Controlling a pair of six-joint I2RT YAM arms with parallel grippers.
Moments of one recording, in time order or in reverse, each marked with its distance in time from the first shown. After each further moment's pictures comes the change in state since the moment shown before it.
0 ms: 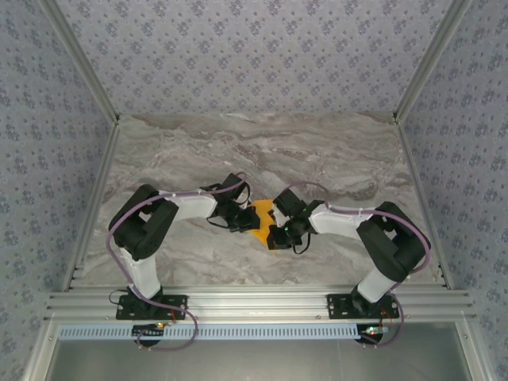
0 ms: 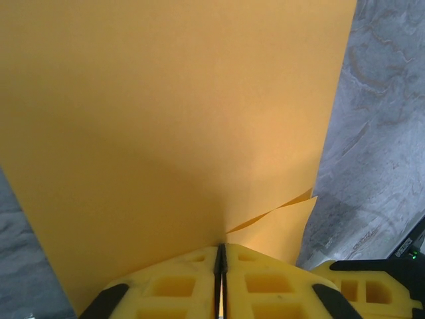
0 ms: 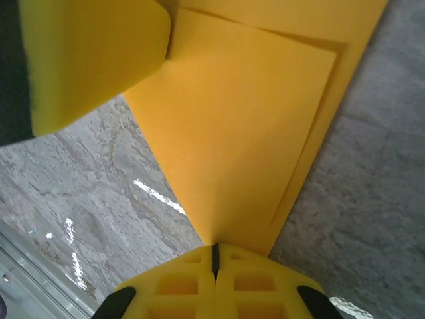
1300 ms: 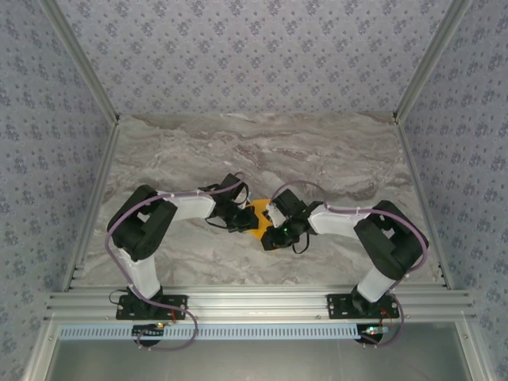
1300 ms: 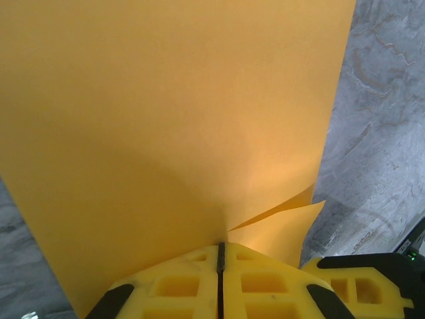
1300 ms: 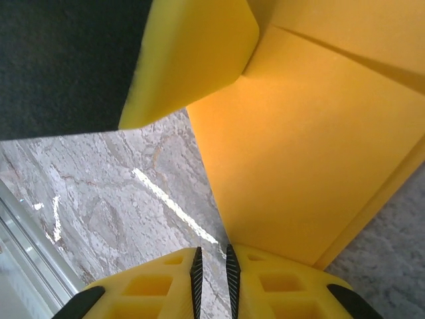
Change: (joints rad) left arm 0.005 -0.009 -0.018 0.011 -0.001 -0.003; right arm 0.001 0.010 -0.022 0.087 -0.060 -0.153
